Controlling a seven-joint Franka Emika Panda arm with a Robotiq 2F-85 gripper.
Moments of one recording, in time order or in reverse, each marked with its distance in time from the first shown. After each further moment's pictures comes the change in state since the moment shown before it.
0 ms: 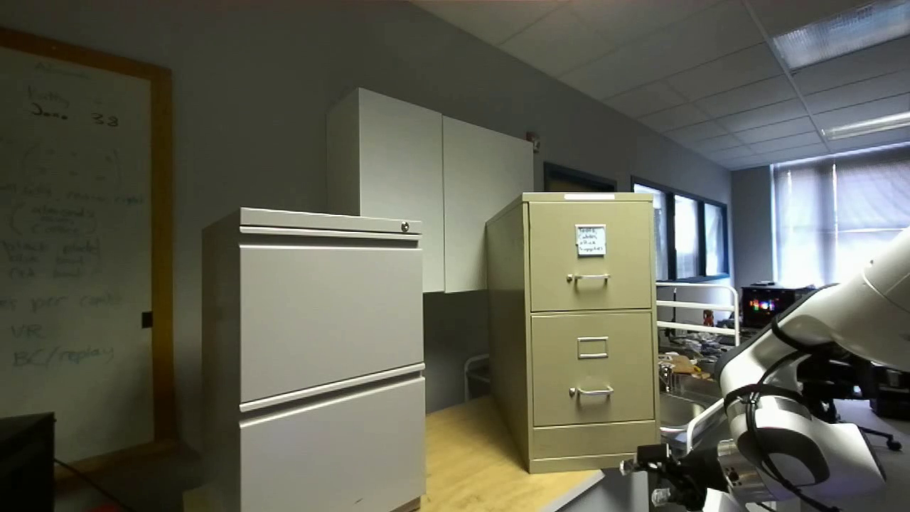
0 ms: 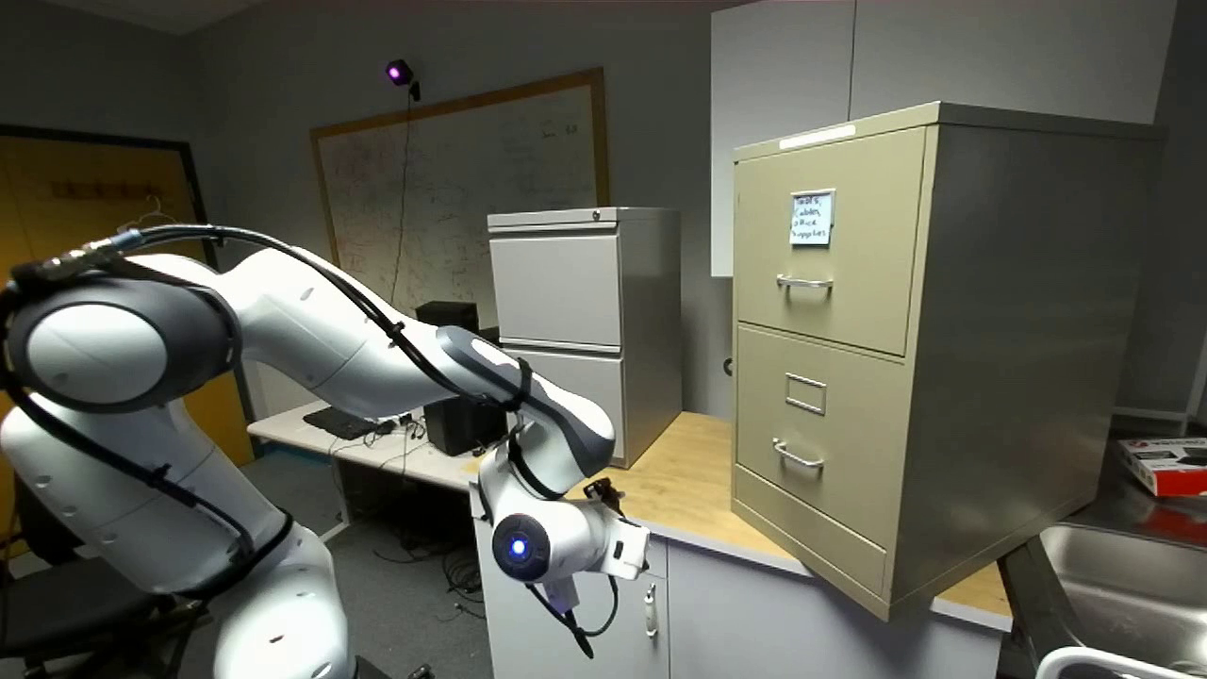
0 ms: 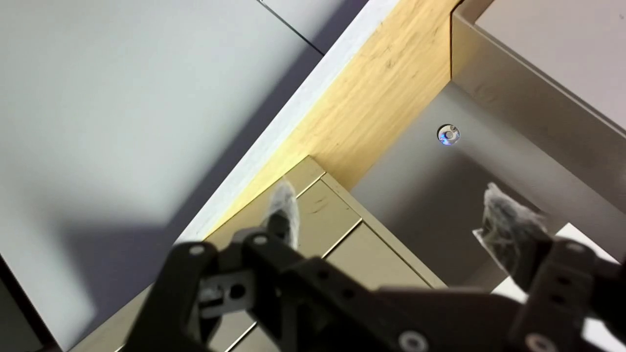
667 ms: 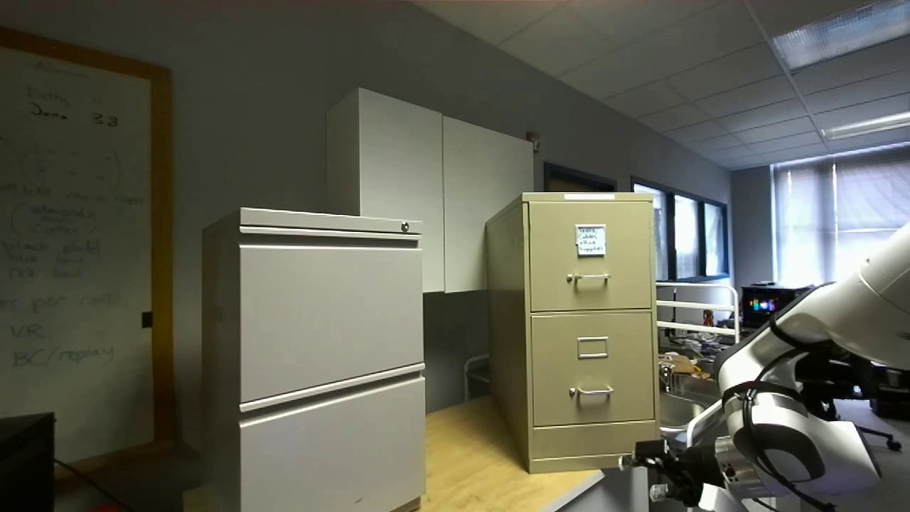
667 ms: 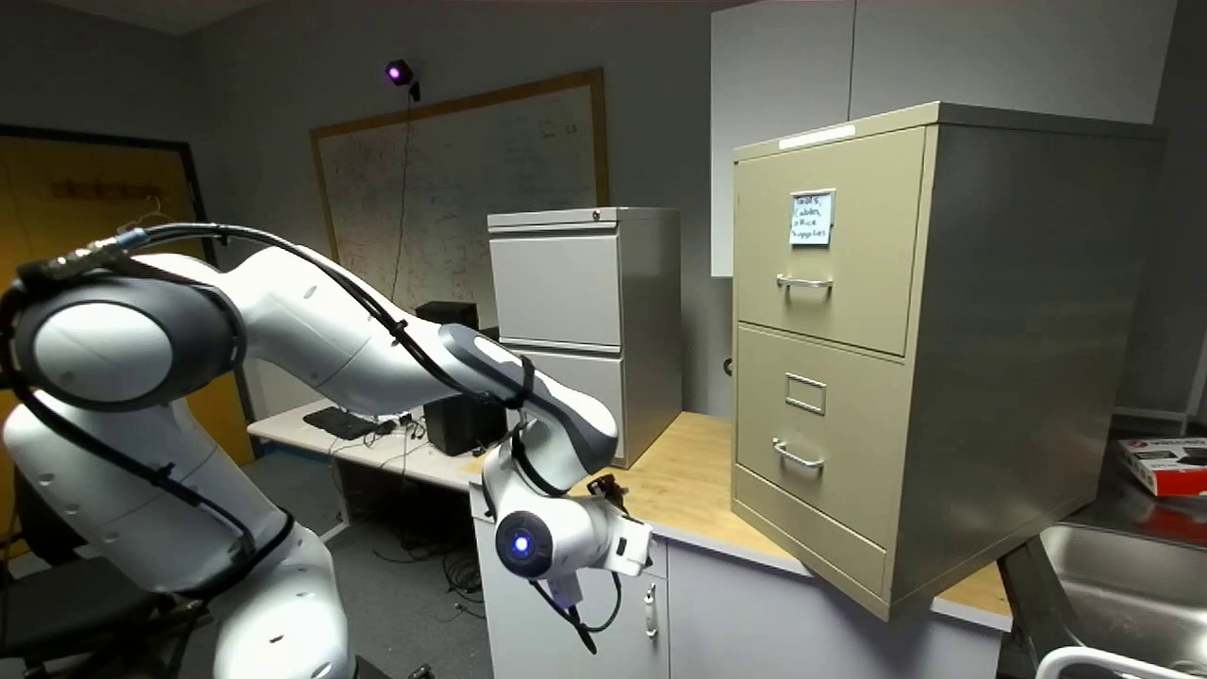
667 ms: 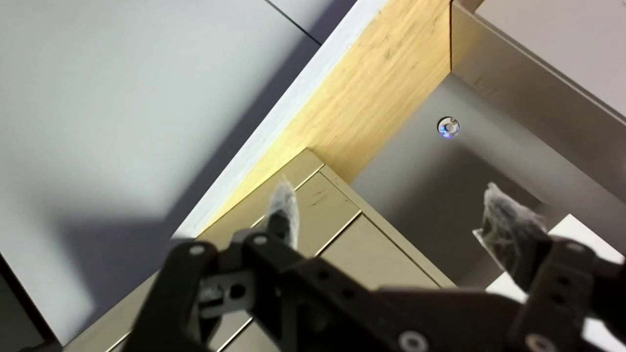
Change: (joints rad) arm 0.000 0.009 0.002 0.017 0.017 0.001 0.000
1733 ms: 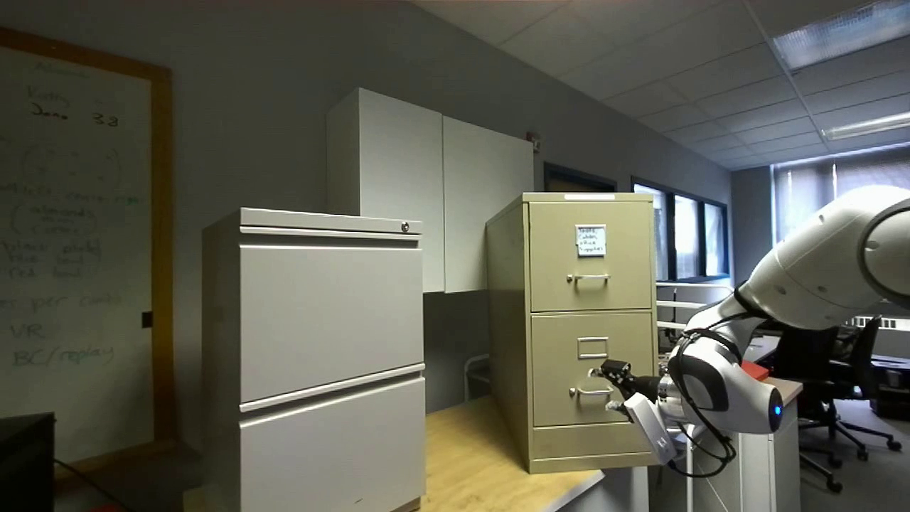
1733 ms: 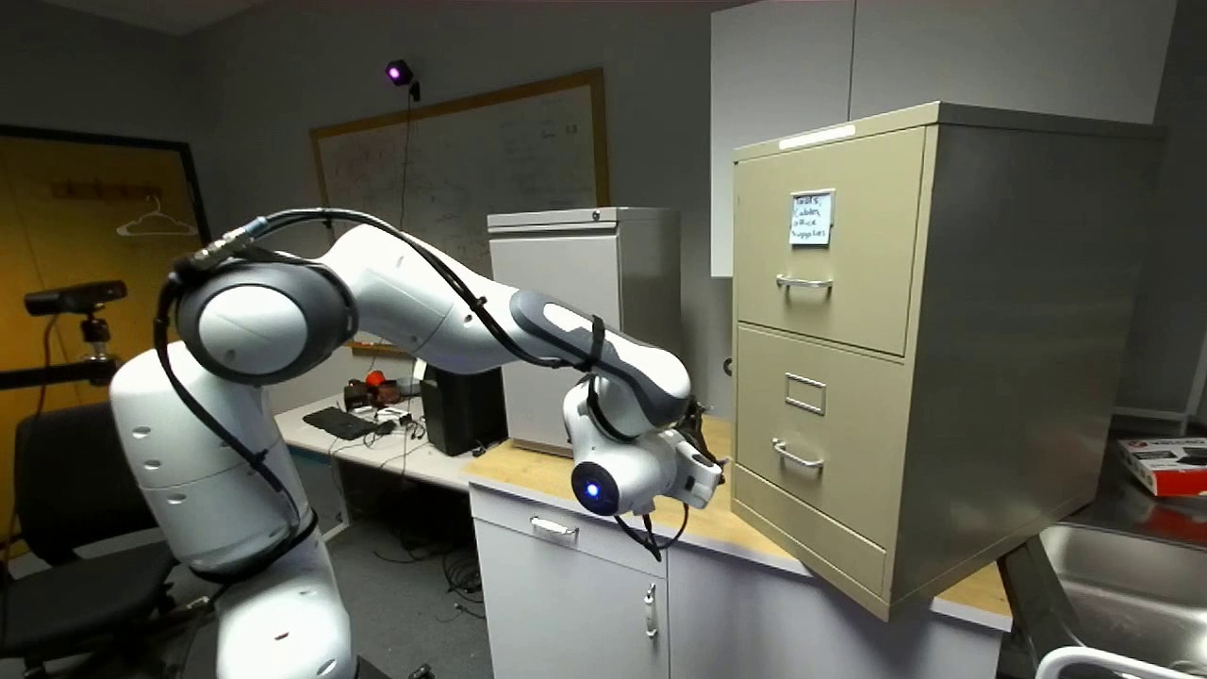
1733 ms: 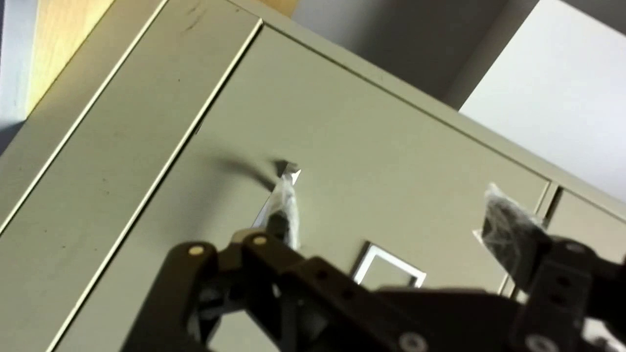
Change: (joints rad) arm 0.031 0.253 -0.014 0.418 0.414 -0.050 0.009
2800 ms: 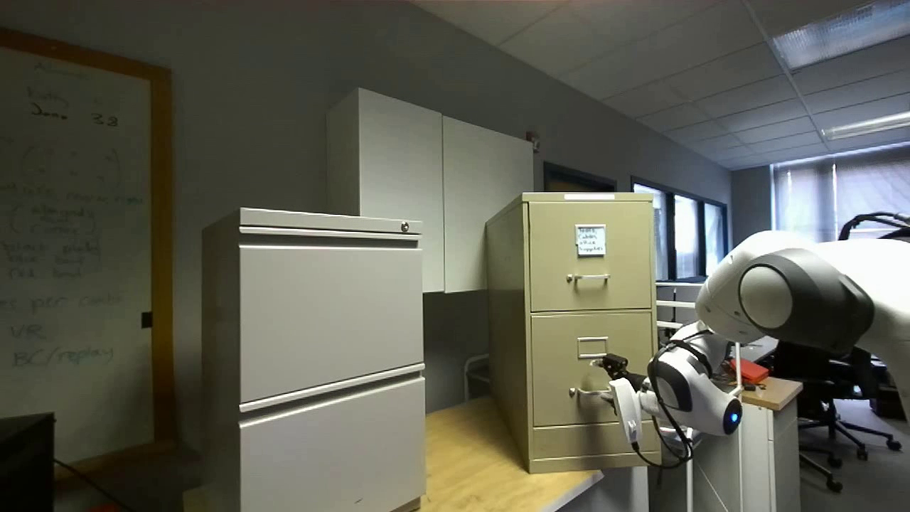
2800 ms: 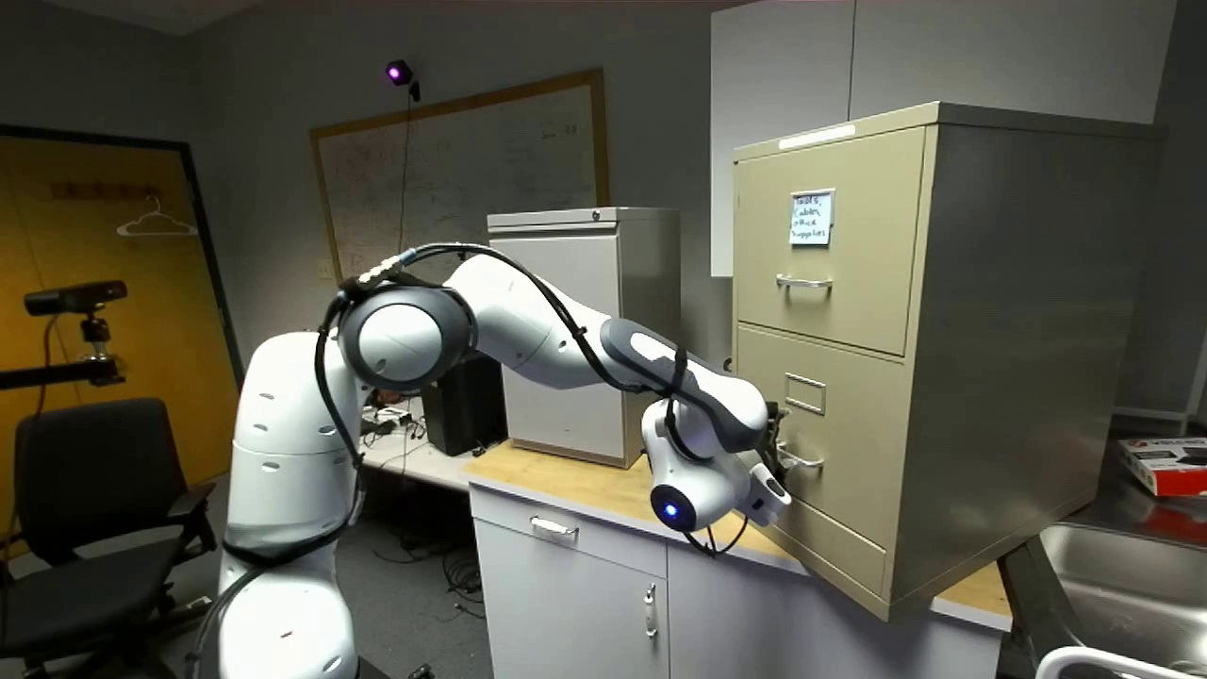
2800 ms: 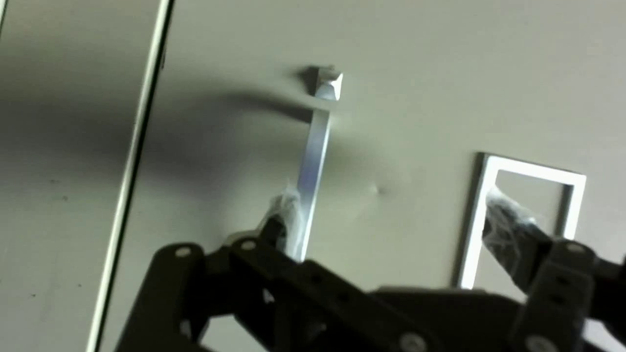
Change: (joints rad) arm 0.034 0.360 -0.117 0.335 0.159 -0.116 0.229
